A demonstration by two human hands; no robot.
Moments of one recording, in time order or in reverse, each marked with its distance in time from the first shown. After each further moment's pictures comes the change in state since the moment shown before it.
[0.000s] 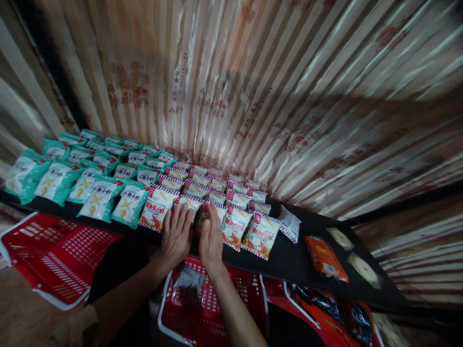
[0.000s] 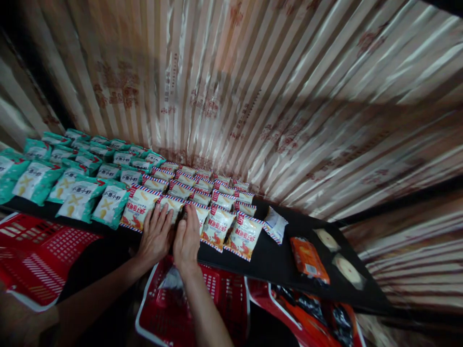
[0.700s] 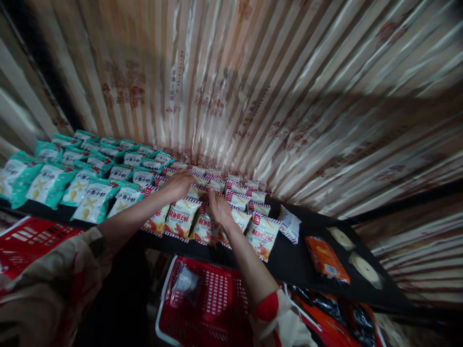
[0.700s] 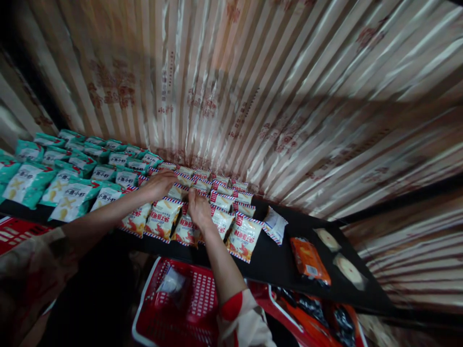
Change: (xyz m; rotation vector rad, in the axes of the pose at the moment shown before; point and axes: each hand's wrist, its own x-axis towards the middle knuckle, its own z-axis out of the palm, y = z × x) left_hand 0.163 -0.055 -0.021 -0.144 -0.334 0.282; right_hand 0.104 0.025 -0.017 -0.181 -0.272 0.016
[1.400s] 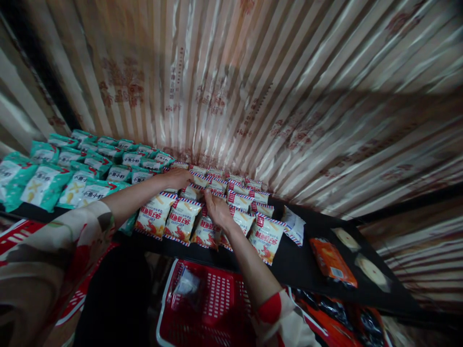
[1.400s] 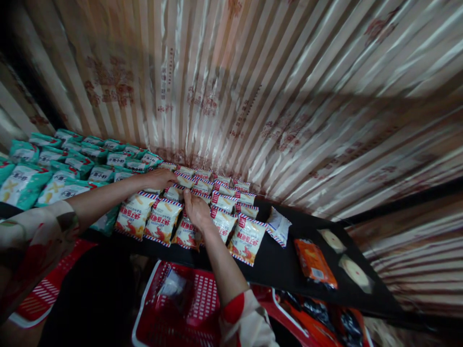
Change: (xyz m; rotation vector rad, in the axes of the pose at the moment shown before) left_hand 0.035 -0.033 -0.003 0.090 -0.405 -0.023; right_hand 0.006 -0.012 -0.003 -0.115 -0.278 0.093
